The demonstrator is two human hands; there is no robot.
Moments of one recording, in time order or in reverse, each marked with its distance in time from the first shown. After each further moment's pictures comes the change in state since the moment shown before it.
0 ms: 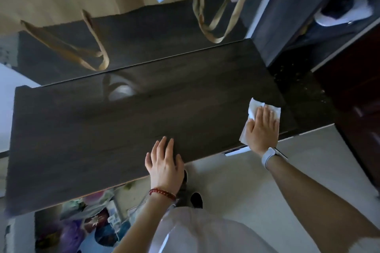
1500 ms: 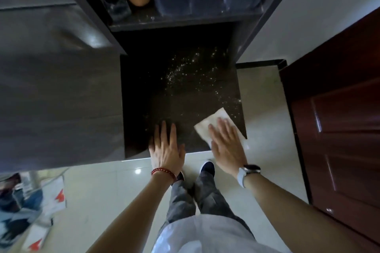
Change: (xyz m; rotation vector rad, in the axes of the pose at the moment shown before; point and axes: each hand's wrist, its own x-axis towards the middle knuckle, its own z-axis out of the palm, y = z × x) left_hand 0.051 0.342 0.354 0.257 -0.226 -0.133; right_hand 0.200 0.366 0.039 0.054 -0.292 -0.673
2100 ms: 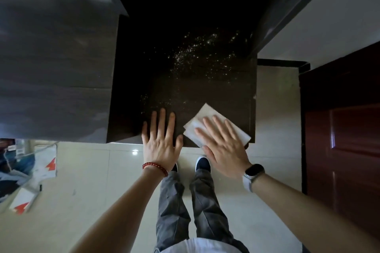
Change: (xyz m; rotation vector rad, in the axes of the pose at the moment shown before) left_hand 0.010 -0.015 0.051 0.098 0.253 0.000; right_hand 0.010 0.020 0.017 -0.251 0.014 -0.439
